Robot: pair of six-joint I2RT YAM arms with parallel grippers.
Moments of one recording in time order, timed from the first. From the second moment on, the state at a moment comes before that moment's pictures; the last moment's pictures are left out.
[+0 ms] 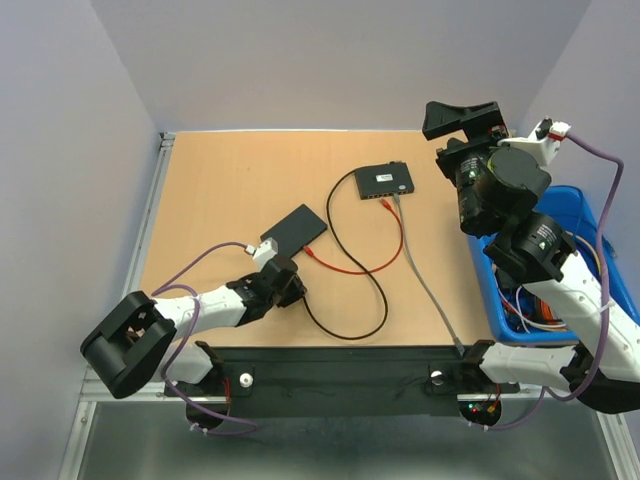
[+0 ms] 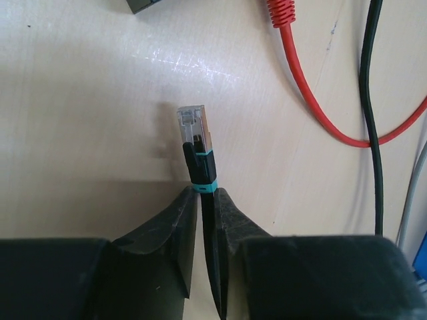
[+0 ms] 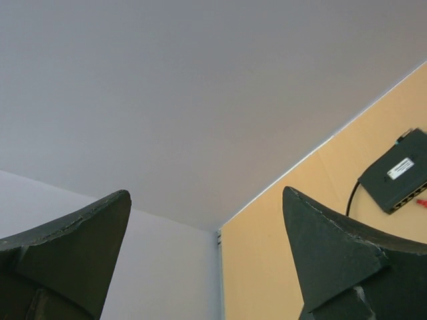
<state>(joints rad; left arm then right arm) -0.79 1.28 0.42 0.03 -0.23 -1.14 0.83 1.12 1.58 -0.33 0.95 0.95</state>
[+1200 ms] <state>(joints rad) -0.79 0.95 0.48 -0.24 -0.36 -1.00 0.90 1.45 1.10 -0.24 0.23 0.60</state>
